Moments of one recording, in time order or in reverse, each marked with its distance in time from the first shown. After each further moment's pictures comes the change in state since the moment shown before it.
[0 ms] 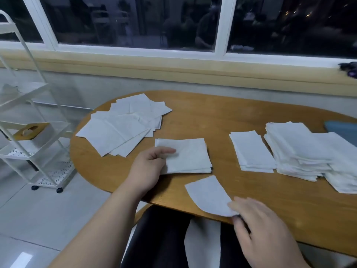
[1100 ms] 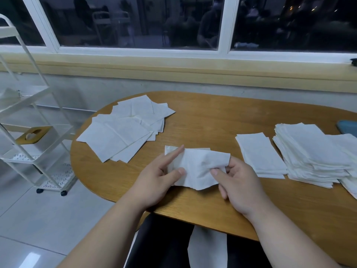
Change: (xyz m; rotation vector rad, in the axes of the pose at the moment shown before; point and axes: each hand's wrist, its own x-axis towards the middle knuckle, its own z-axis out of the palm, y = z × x) left_hand -0.002 -0.001 -0.003 0.271 -0.184 0.234; right_hand 0.107 -0.013 0.008 0.955 -0.057 0.461
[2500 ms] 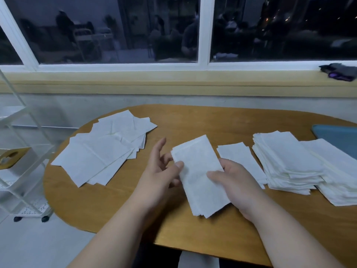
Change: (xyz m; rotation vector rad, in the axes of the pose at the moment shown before) left_hand 0.036 0.050 0.036 -0.634 0.020 -0.085; right_hand 0.023 -0.012 -0.042 -0.054 -0.021 0.186
